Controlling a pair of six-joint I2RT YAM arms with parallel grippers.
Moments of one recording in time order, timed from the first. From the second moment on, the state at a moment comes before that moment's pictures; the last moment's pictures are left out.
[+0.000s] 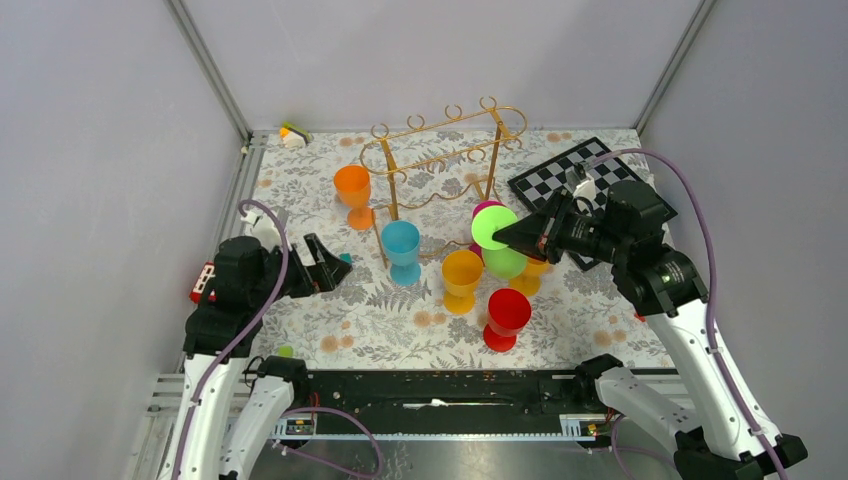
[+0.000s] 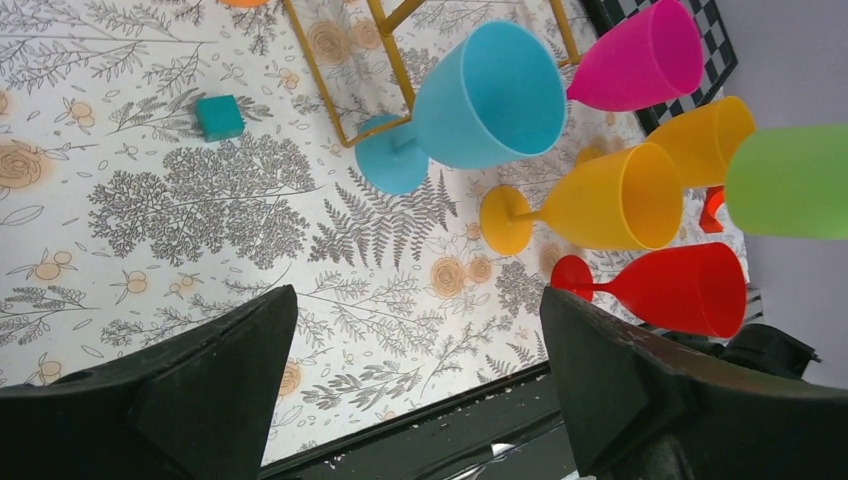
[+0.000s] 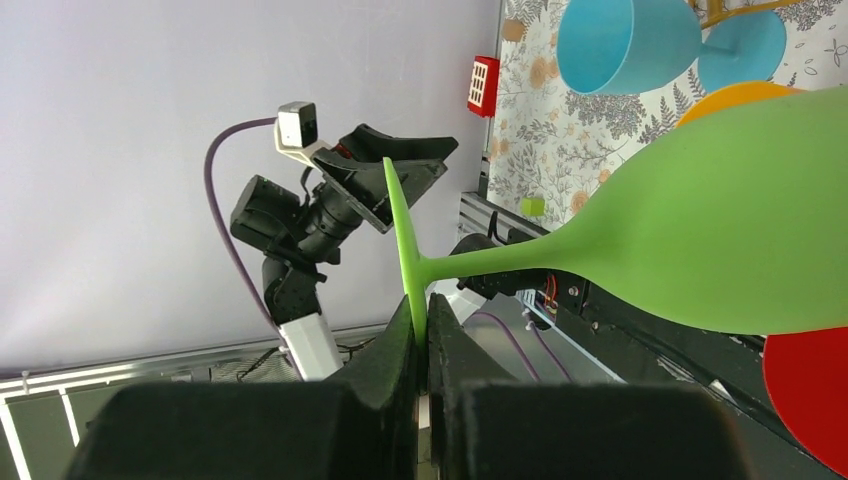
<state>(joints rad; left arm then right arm) -0.13 0.60 0.89 -0.84 0.35 -0.45 0.39 0.87 1.16 -0.63 -0.60 1.12</state>
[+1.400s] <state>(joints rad) -0.13 0.53 0.73 -0.68 0.21 -0.39 0.39 0.90 1.26 -0.60 -0.42 1.19</state>
